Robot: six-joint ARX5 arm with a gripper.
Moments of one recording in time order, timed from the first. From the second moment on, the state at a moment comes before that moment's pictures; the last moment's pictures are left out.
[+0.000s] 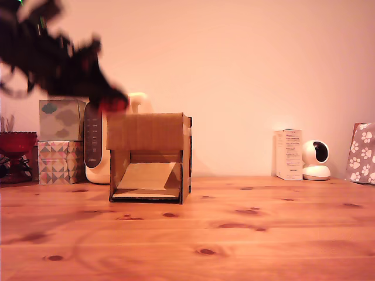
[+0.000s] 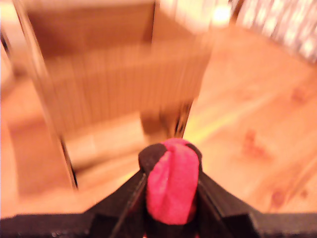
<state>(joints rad) -0.32 1.33 0.77 0.32 0.36 -0.02</state>
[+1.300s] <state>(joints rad) -0.32 1.83 1.32 0.28 0.29 0.03</state>
